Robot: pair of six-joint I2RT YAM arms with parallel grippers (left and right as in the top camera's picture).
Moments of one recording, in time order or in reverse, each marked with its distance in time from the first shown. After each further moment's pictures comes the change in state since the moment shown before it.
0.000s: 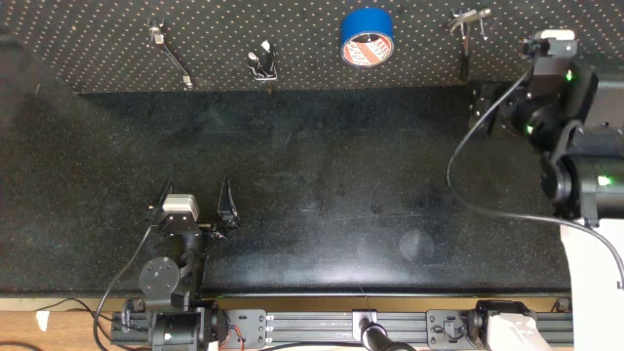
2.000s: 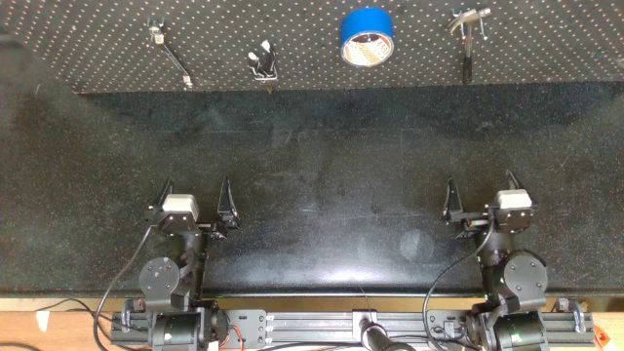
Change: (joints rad) left arm 0.000 -0.002 0.000 0.000 0.000 0.000; right arm 0.185 -1.161 -1.249 0.703 0.285 -0.039
